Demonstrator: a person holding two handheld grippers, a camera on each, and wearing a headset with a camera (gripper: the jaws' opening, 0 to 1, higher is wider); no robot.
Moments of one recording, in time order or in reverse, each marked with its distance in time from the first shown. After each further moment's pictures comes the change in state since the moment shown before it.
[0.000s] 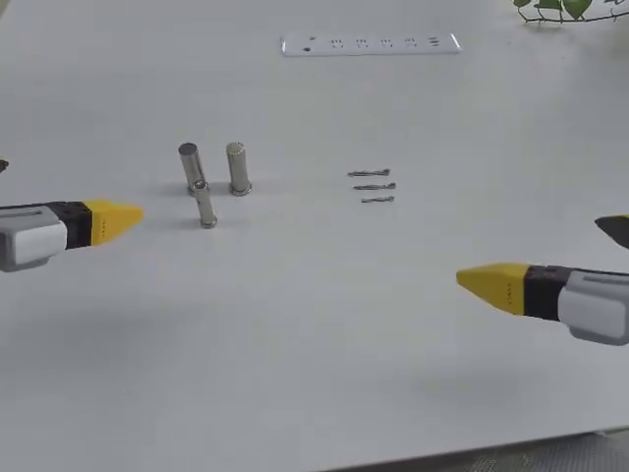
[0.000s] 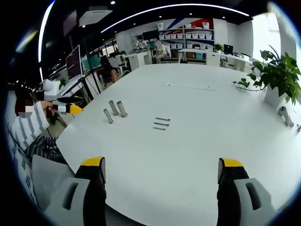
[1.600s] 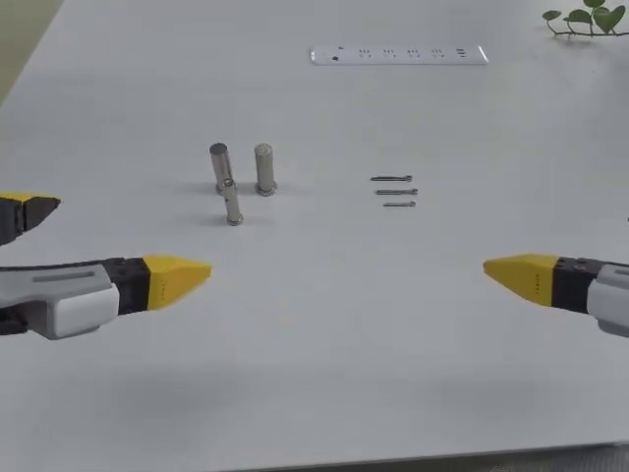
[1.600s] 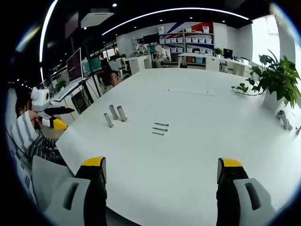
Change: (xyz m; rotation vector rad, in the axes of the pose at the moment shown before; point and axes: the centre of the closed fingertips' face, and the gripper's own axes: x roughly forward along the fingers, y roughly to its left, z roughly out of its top) left arm -0.049 -0.067 -0.015 -0.047 0.006 -0.075; right arm -0.006 -0.001 0.010 -0.011 -0.038 -0.005
